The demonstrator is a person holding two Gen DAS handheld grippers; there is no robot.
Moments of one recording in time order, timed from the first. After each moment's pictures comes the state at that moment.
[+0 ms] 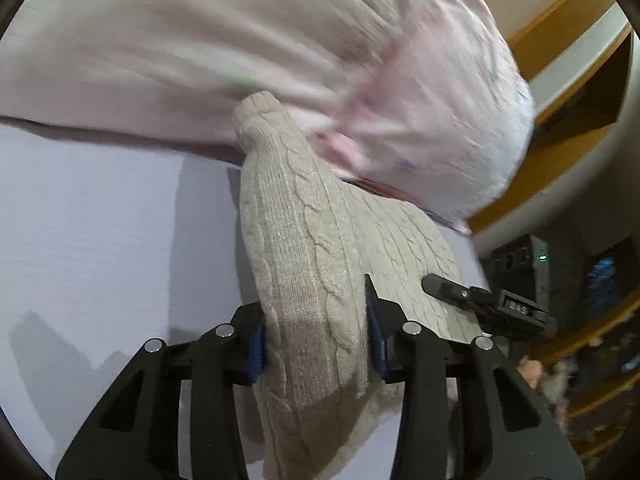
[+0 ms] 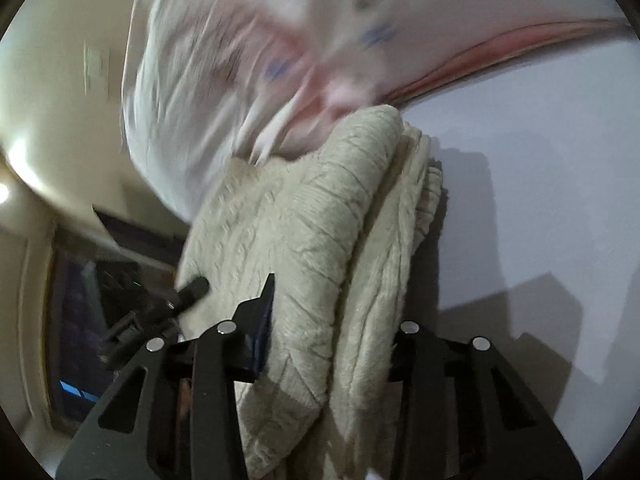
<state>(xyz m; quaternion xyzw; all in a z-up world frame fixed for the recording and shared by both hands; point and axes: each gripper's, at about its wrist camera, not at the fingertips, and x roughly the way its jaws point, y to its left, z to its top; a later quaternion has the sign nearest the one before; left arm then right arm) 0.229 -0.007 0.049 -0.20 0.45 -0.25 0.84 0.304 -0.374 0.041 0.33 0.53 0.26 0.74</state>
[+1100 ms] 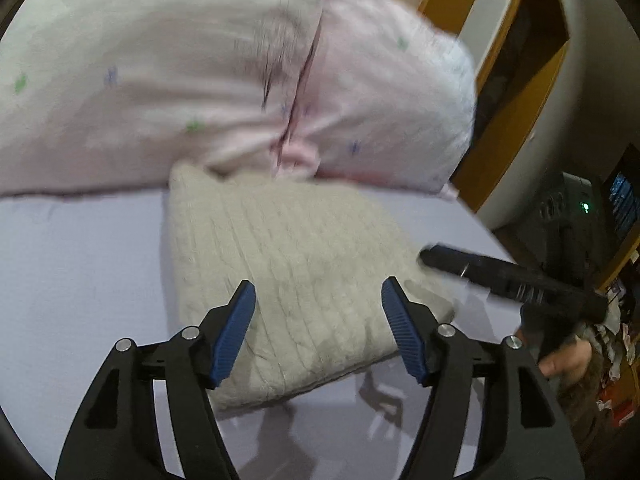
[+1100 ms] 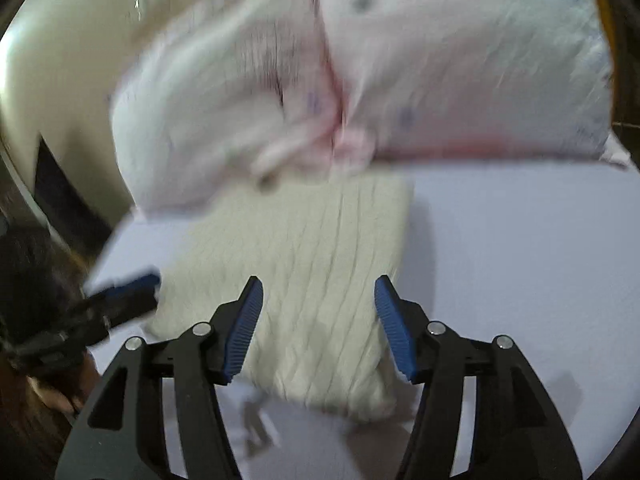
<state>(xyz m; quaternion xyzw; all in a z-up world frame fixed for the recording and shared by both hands) 0.159 -0.056 0.061 -0.08 0.38 -0.28 0.88 0.212 -0.329 0.099 0.12 0.48 0.13 0.86</state>
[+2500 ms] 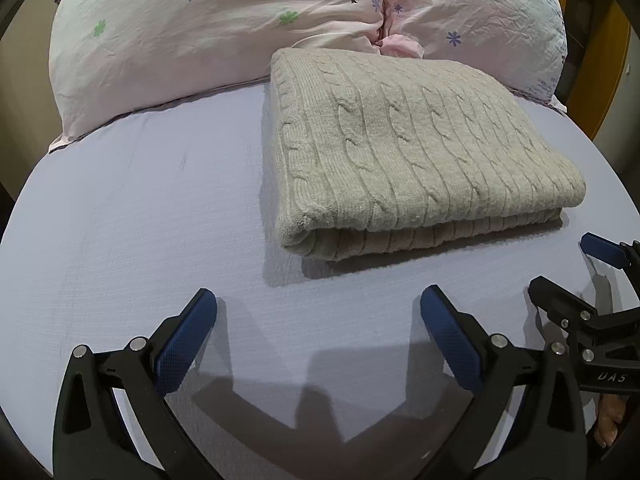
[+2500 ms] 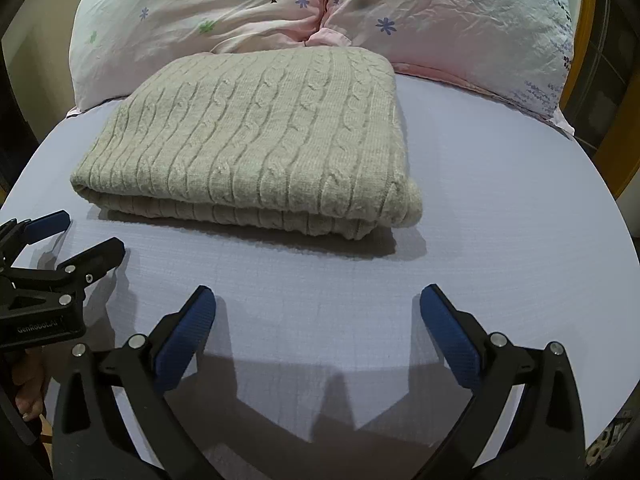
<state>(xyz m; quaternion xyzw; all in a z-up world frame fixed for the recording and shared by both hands) 0.114 -0.053 -0.001 0.05 0.45 -0.09 0.89 0.132 -0.278 0.066 0.00 0.52 0.02 0.86</state>
